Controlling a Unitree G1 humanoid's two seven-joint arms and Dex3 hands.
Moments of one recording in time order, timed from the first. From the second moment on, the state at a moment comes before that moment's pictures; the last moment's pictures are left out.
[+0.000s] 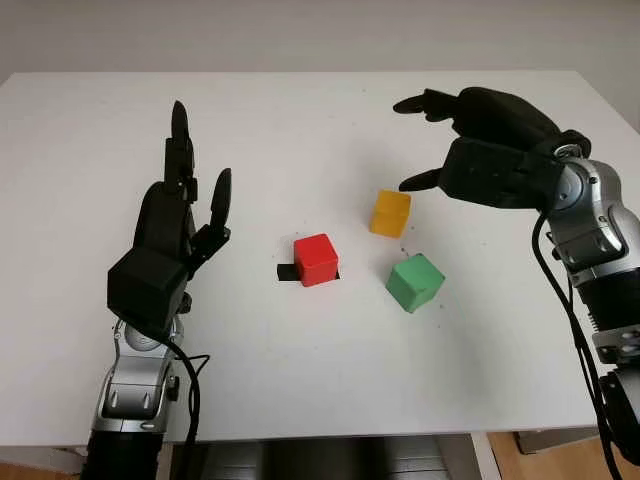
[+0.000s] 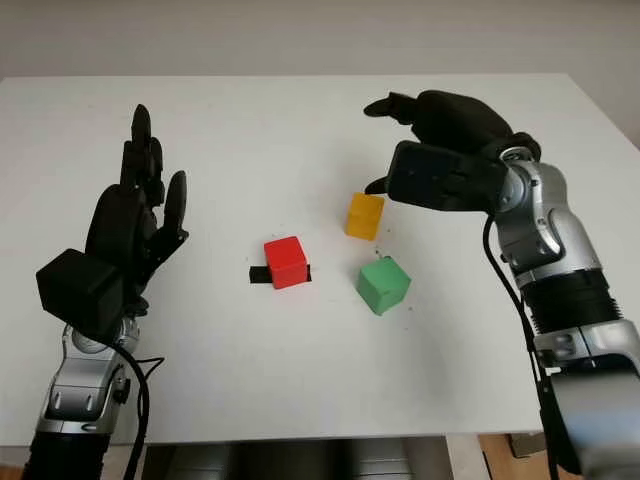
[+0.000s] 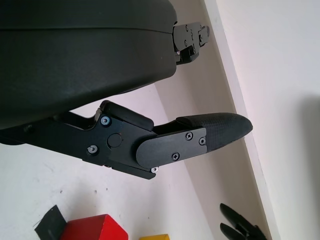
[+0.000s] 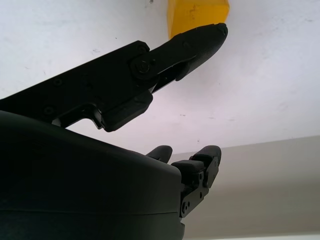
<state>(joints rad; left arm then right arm) -0.24 0.17 0.08 -0.05 0.08 -0.08 0.03 -0.82 -0.63 0.23 0.42 -0.61 -0.01 0.29</state>
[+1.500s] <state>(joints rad) -0.25 0.16 0.05 -0.05 0.15 -0.09 0.02 -0.82 -0.59 0.42 0.54 -0.83 -0.04 0.20</state>
